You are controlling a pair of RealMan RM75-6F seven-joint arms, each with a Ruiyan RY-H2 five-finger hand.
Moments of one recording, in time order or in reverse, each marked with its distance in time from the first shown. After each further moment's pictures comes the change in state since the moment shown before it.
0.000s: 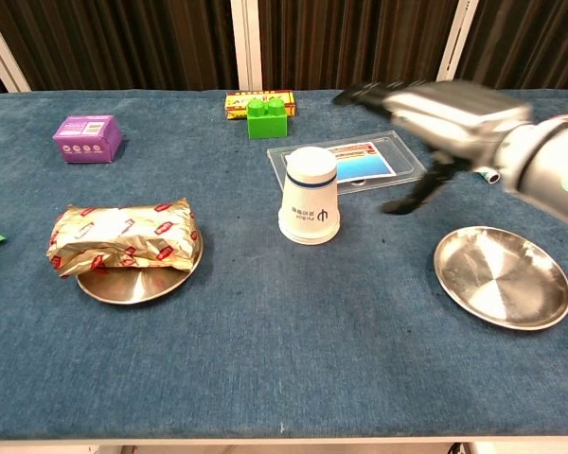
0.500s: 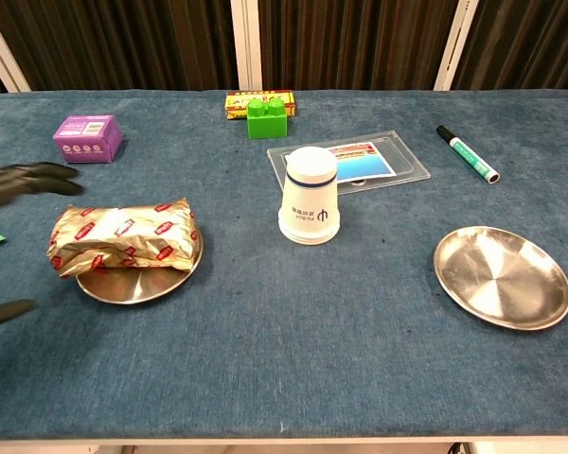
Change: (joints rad) left arm -0.176 -0.217 -0.024 -0.073 0.046 -0.254 0.098; right arm -0.469 0.313 -0.282 0.061 -0.312 0.611 0.321
